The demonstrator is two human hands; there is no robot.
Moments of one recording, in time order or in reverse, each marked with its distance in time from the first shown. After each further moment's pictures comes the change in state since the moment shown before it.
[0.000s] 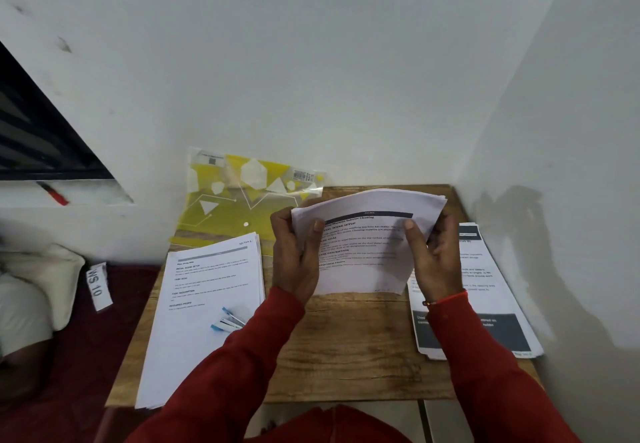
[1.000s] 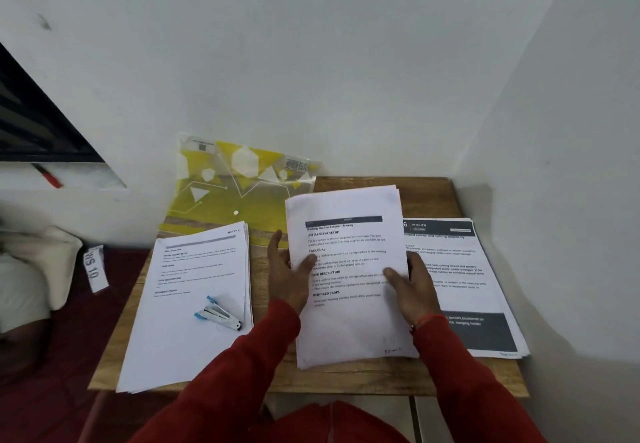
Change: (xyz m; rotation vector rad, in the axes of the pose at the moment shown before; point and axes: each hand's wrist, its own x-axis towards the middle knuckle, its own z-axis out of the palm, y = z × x) left_hand -0.036 -0.066 0.022 0.004 0.107 -0.592; right_hand -0.023 0.076 -0.032 -0.222 -0.154 0.402
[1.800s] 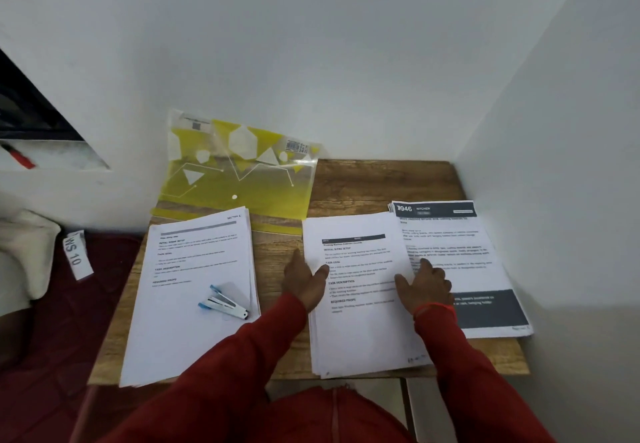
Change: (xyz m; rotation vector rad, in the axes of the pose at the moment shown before) left_hand 0.024 -0.054 -0.013 0.451 -0.307 -0.245; right_hand 0.003 0.036 0.007 -0.951 0.085 0.353
